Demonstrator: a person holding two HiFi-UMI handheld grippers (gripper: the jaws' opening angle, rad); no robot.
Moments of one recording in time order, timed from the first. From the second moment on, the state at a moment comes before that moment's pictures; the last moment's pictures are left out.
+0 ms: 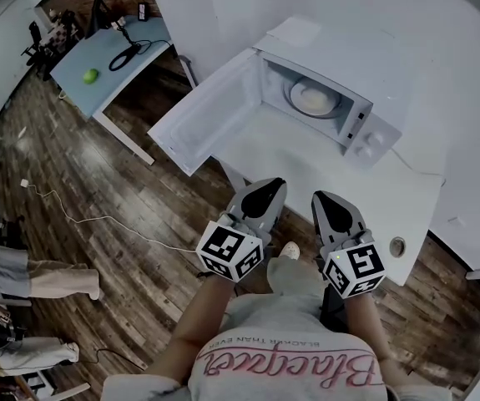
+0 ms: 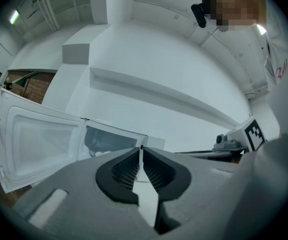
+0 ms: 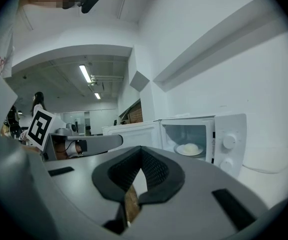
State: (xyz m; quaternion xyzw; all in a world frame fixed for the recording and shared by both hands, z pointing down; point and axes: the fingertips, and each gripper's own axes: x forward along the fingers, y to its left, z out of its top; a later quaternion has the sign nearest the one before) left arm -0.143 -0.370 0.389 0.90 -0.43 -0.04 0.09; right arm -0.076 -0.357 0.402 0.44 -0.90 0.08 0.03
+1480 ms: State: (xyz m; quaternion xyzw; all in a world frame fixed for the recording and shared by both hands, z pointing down) left arm -0.106 -0.561 0.437 0.83 -0.41 -0.14 0.35; right arm -0.040 -0.508 0.412 0.43 -0.89 0.13 0.03
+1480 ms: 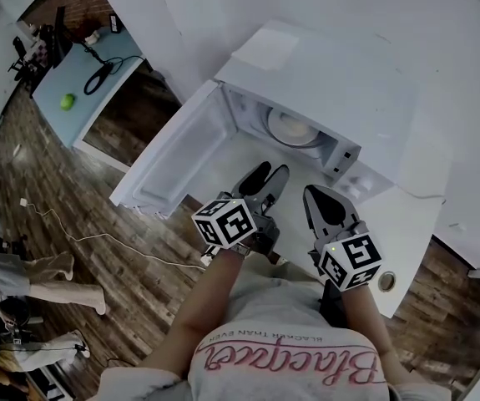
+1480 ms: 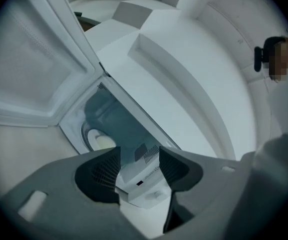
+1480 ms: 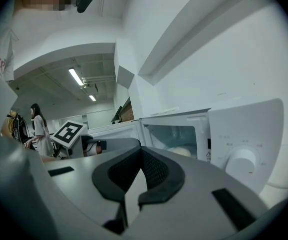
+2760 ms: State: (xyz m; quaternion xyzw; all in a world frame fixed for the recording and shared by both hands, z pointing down) left arm -0.113 -0.682 0.570 0.66 -0.50 -0.05 0.56; right arm -0.056 -0.553 0.446 0.45 -0.88 0.16 0.06
